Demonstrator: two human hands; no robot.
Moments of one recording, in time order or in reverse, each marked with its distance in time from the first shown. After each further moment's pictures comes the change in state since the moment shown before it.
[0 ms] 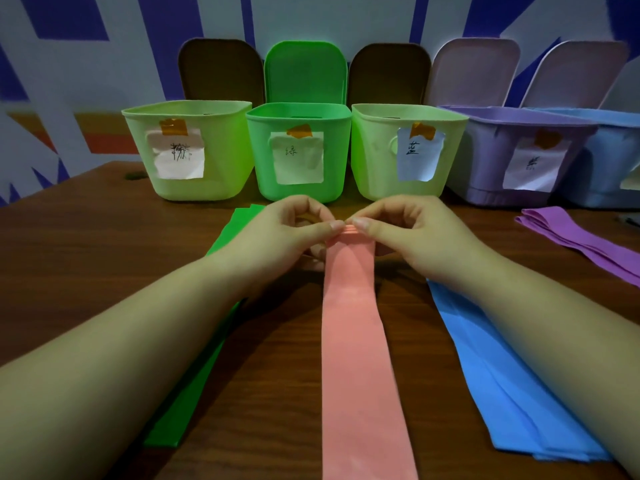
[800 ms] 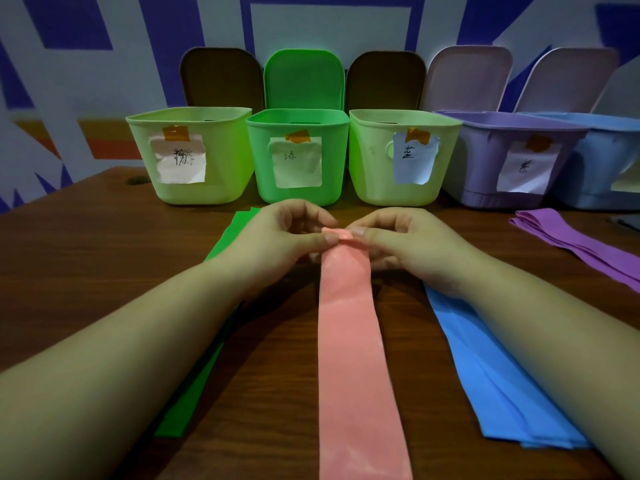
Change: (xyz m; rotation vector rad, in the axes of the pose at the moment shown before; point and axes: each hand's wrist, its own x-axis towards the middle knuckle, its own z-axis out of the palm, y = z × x) left_hand -0.002 -0.004 -0.003 0.103 0.037 0.072; right_hand -0.002 0.003 0.002 0.179 -0.085 0.209
